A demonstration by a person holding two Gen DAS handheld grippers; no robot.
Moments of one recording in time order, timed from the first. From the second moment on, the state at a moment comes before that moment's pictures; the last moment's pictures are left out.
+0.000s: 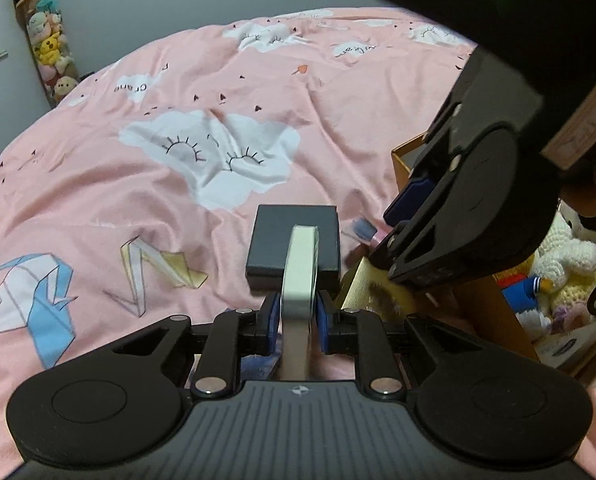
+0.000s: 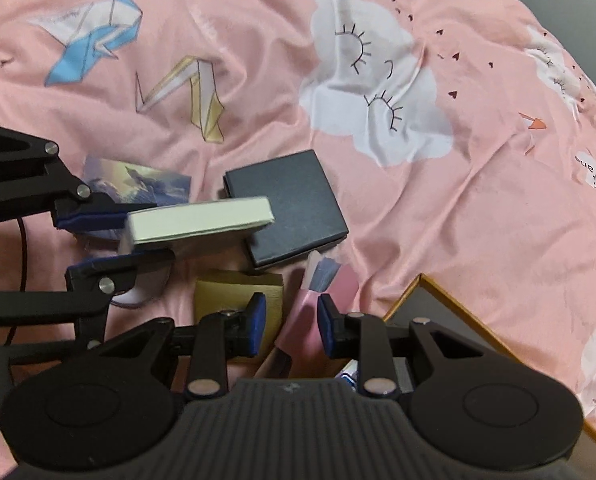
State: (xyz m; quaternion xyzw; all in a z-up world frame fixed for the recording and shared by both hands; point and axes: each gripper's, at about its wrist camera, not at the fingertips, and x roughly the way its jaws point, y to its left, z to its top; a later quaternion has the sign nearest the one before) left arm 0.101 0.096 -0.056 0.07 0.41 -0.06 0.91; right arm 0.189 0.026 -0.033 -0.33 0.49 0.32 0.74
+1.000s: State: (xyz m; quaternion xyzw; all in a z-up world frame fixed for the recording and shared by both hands) left arm 0.086 0.133 -0.047 -0.03 0.40 0.03 0.92; right arm 0.207 0.057 -0.063 -0.43 0.48 0.27 0.71
